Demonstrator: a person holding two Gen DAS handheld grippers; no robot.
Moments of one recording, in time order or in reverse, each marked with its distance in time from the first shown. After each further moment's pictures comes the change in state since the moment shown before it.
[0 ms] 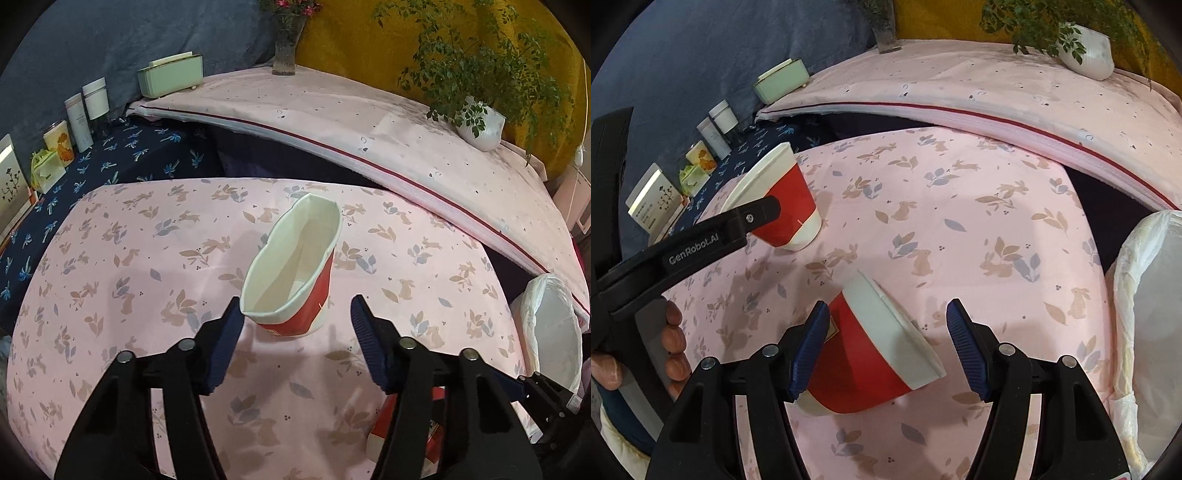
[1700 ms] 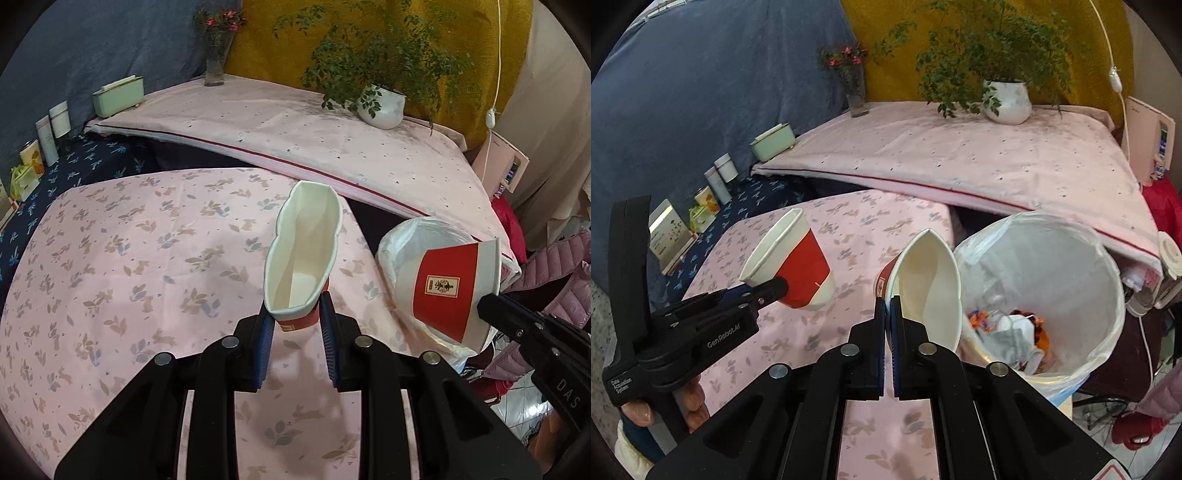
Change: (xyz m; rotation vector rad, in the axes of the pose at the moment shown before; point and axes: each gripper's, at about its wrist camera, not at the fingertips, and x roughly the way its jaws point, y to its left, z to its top) left arm -0.123 -0.129 -0.073 0.103 -0.012 -0.174; right arm -0.195 -0.059 -0.066 0.047 -0.226 -0.109
